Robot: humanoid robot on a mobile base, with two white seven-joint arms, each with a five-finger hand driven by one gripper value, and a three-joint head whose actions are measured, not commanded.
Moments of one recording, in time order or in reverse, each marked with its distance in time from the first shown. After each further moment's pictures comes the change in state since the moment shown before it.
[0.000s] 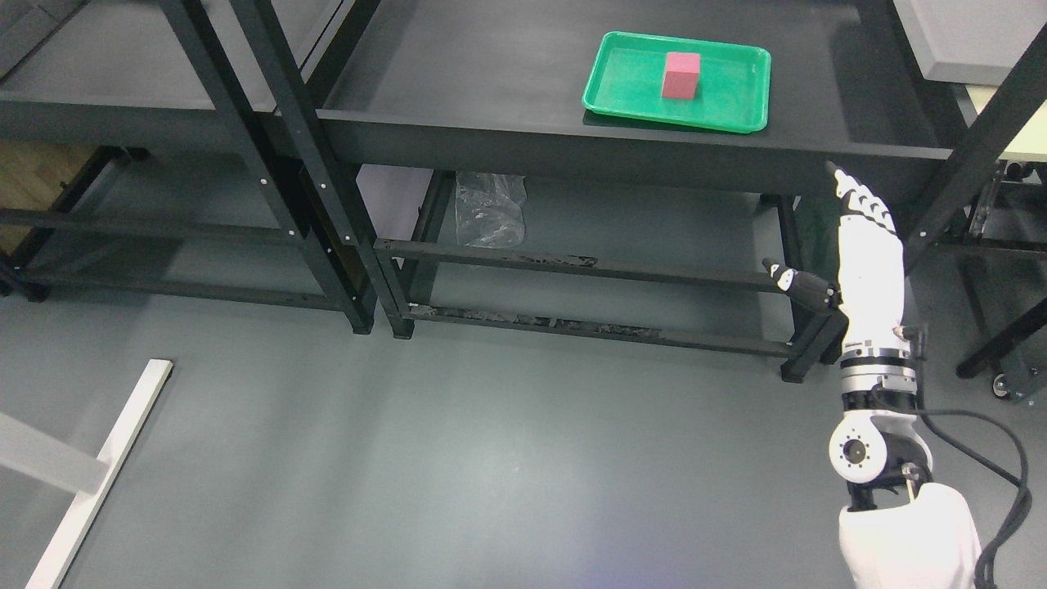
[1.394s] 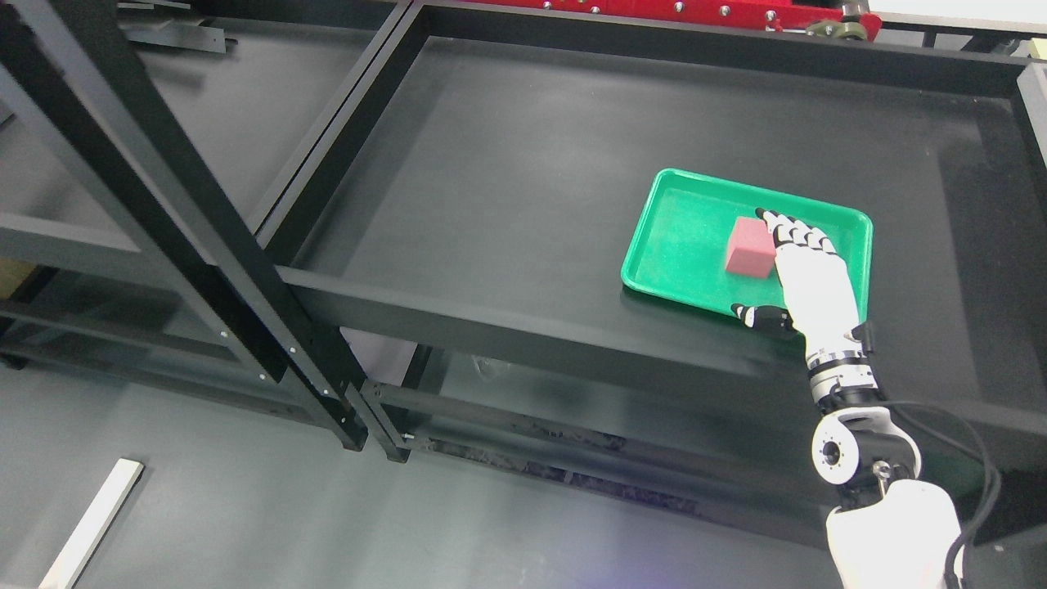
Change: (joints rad) left arm 0.000 0.000 0.000 0.000 0.000 0.000 0.000; right arm -0.006 0.012 0.018 0.020 0.198 0.003 0.260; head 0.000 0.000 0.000
